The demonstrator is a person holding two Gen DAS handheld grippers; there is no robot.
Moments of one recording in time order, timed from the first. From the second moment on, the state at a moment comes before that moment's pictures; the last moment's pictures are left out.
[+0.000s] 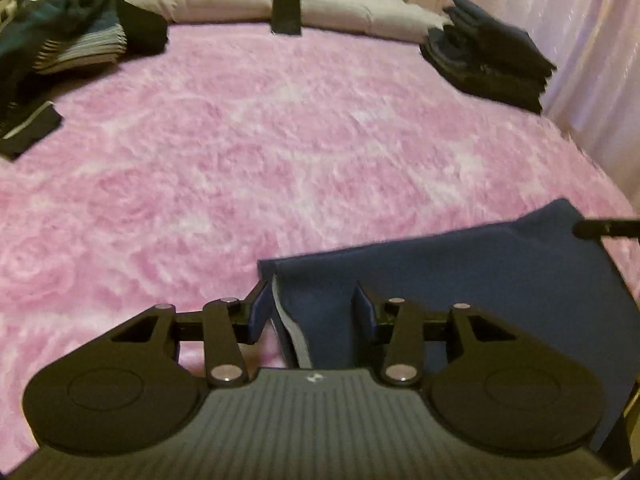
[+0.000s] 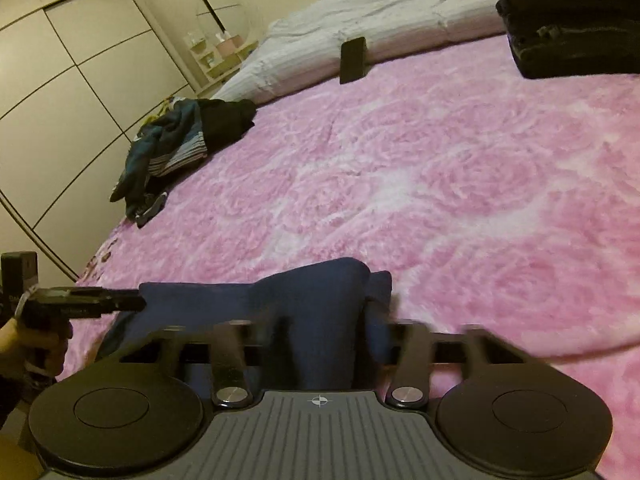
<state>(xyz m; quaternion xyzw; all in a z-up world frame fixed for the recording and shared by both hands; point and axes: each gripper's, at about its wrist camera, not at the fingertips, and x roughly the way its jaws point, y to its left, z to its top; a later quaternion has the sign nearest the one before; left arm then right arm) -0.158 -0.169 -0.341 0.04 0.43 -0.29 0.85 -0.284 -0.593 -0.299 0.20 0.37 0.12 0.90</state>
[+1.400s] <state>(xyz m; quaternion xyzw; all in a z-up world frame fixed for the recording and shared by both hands) -0.166 -0.231 -0.310 0.08 0.40 -0.39 0.82 -0.257 -0.535 -0.285 0.07 0.38 0.23 0.89</state>
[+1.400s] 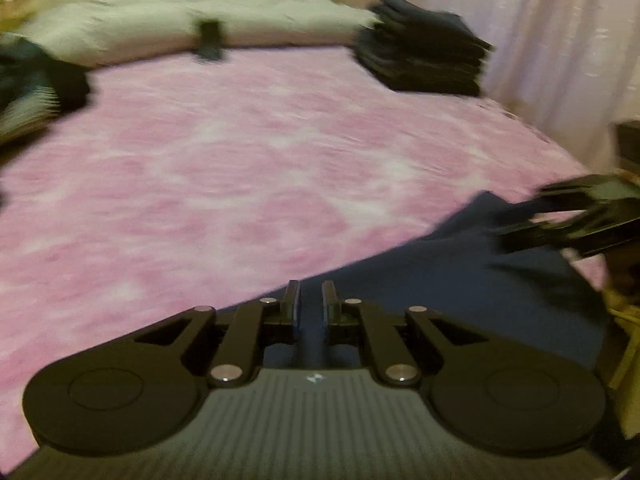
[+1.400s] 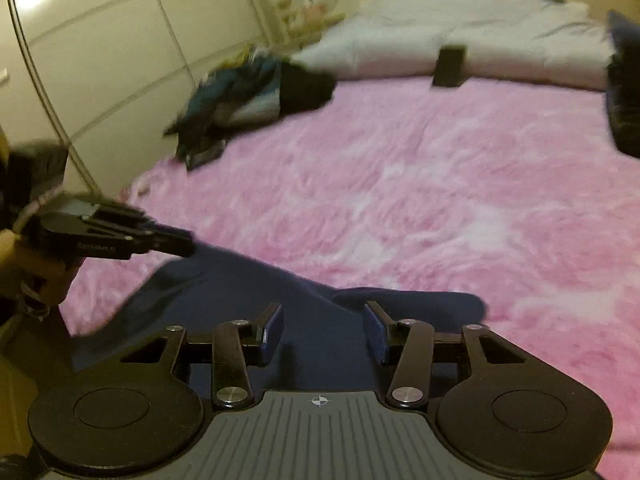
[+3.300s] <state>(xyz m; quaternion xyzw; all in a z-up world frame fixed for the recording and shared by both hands) -0.303 -0.206 -0.325 0.17 0.37 -0.34 0.85 -0.431 -0.465 -0.284 -0.19 0.33 0.19 0.90</state>
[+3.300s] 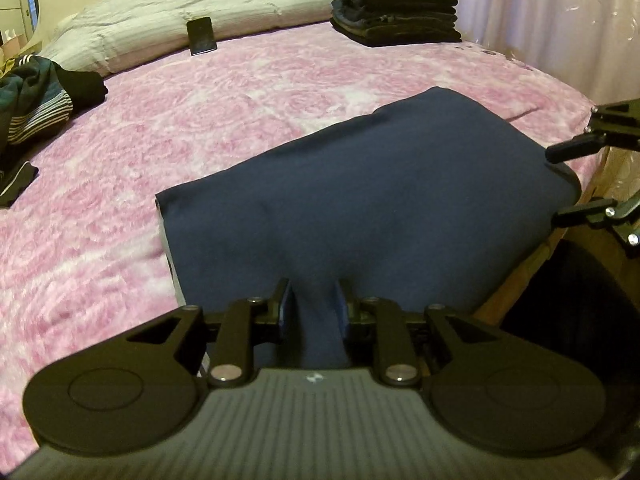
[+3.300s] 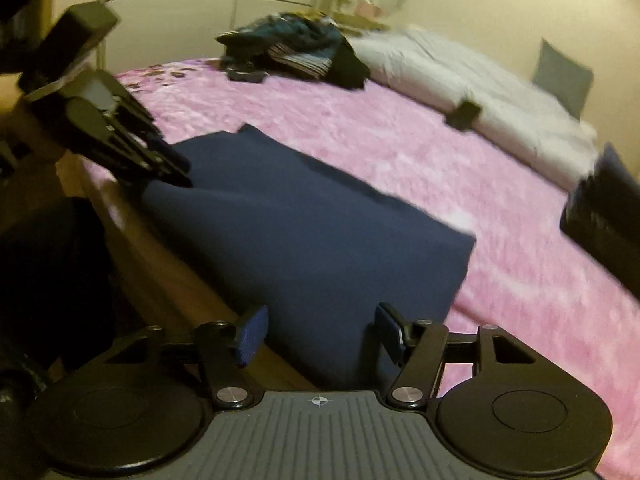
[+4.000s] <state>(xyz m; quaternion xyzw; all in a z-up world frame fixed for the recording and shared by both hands) -0.308 -0.207 -0.321 0.19 0.36 -0.34 0.85 -0.418 -0.422 -0.337 -0.41 0.33 0.21 0.82</state>
